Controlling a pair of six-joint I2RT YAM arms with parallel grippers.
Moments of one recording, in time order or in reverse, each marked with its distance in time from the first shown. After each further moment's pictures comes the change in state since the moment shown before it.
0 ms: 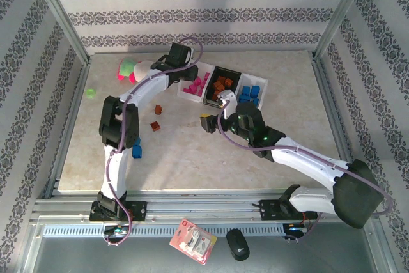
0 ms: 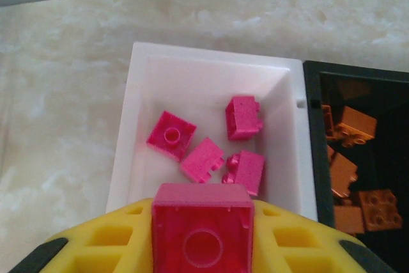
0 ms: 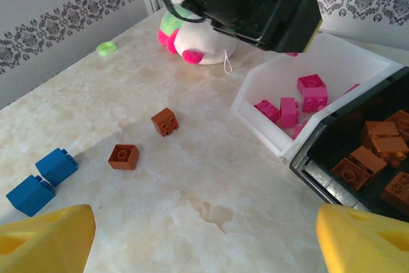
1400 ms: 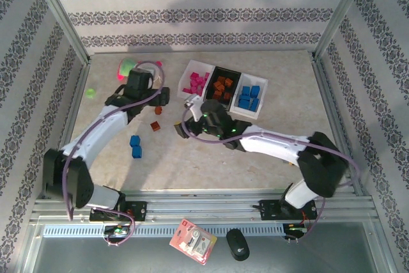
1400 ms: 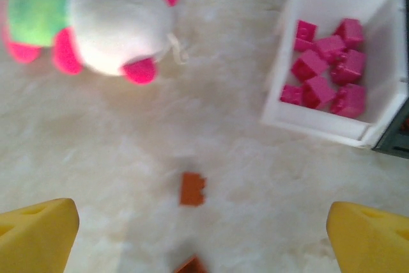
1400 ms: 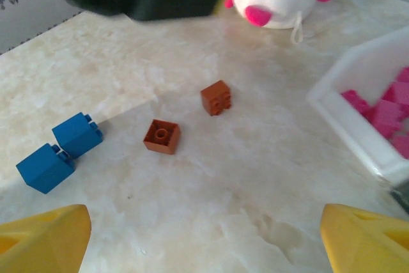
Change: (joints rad) left arm 0.105 -0.800 -0.787 0.014 -0.158 -0.037; right arm 0.181 0.392 0.280 -0.049 0.036 -0.052
